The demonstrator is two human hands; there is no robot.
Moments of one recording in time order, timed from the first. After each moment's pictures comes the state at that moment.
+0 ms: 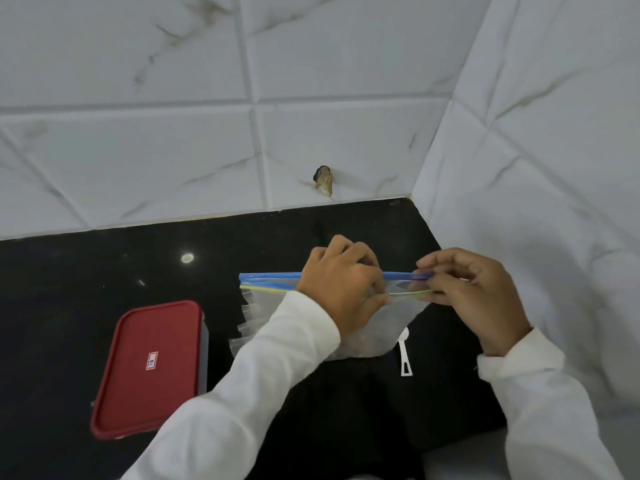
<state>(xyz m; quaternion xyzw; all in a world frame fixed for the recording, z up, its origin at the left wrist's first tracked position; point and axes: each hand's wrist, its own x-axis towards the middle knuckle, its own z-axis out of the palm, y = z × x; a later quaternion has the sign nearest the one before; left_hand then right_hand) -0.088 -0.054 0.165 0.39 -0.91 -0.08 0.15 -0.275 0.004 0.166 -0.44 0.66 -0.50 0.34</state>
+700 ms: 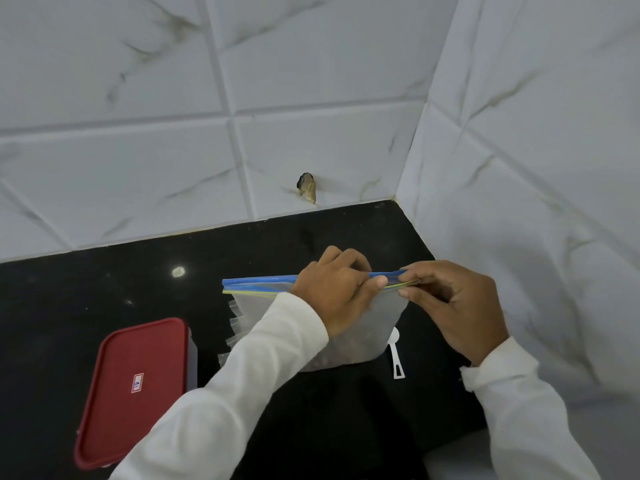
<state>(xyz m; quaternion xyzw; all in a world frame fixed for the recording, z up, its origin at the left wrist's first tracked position) -0.105 -0.072 0.150 0.37 -0.91 -0.17 0.10 -0.295 0.009 0.137 -0.64 0.59 -0.47 0.15</state>
